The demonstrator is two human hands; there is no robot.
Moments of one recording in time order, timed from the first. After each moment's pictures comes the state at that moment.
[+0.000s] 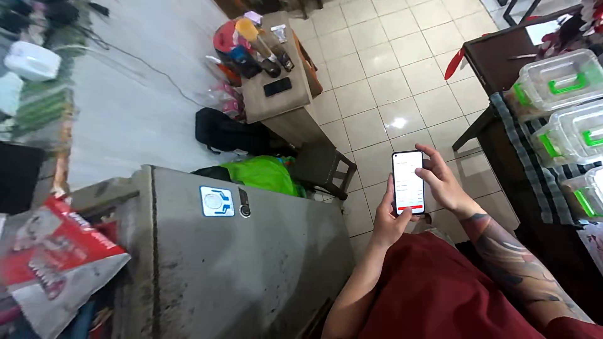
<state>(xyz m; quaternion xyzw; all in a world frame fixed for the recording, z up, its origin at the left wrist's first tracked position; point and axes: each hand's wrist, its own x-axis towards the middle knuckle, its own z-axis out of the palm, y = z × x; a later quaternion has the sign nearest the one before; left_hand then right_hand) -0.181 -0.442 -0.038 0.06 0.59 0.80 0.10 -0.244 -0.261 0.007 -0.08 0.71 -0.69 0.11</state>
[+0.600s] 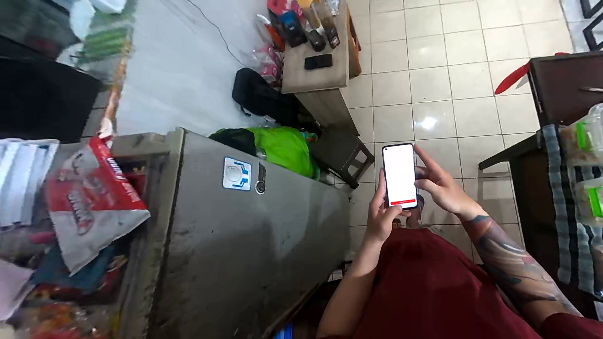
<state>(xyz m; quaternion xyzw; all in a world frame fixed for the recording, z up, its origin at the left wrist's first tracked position) -0.225 -0.465 -0.048 -0.01 0.55 0.83 -0.01 -0.329 -0.282 -0.011 -0.22 0.67 -0.66 0.25</state>
